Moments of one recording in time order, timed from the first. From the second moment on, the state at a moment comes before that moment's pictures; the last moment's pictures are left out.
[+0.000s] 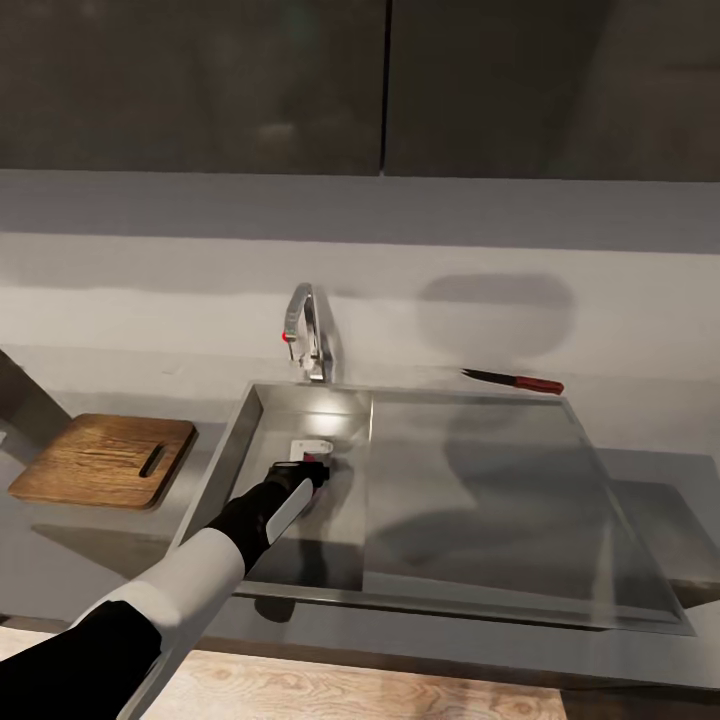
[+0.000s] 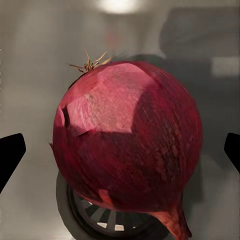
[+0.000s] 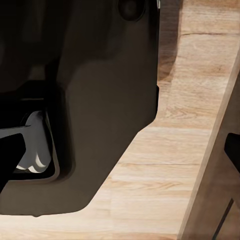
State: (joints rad) left arm -0.93 -0.10 -0.55 -0.57 0.57 0.41 0.47; right arm -0.10 0.01 0.47 -0.02 -0.49 -0.21 -0.01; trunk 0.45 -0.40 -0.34
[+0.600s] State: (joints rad) left arm -0.93 -0.10 -0.55 -0.57 0.57 0.41 0.47; right arm -0.10 0.01 0.47 -0.02 -0.49 -0.21 -0.01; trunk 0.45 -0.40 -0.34
